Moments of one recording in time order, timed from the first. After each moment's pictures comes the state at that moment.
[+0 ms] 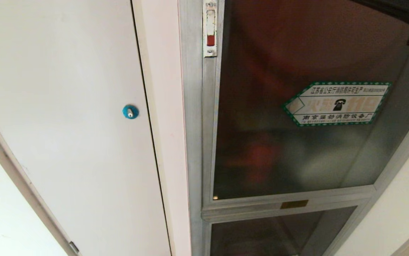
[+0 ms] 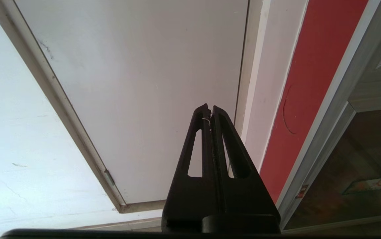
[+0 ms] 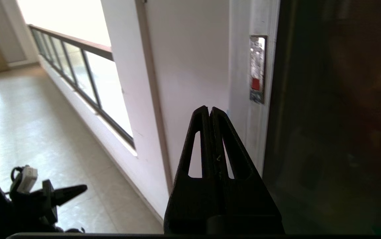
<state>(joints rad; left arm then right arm) -0.01 0.00 0.00 0.01 -0.02 0.03 0.53 1.24 -1.25 -0.24 0.39 0.16</state>
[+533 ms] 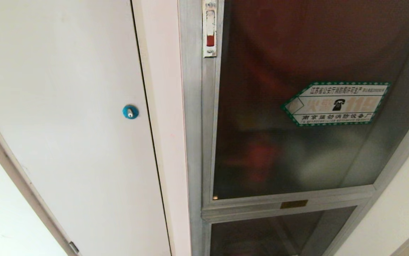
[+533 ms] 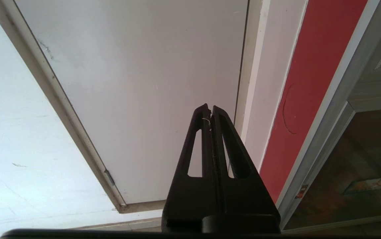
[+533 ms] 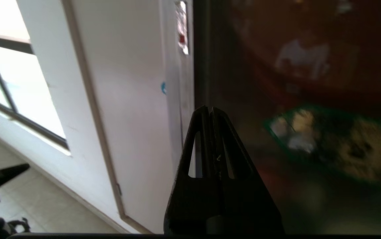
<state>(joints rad) -0.01 0.00 0.00 0.01 -0.02 0.03 0.37 0.78 -0.96 -0.03 0.25 0.08</state>
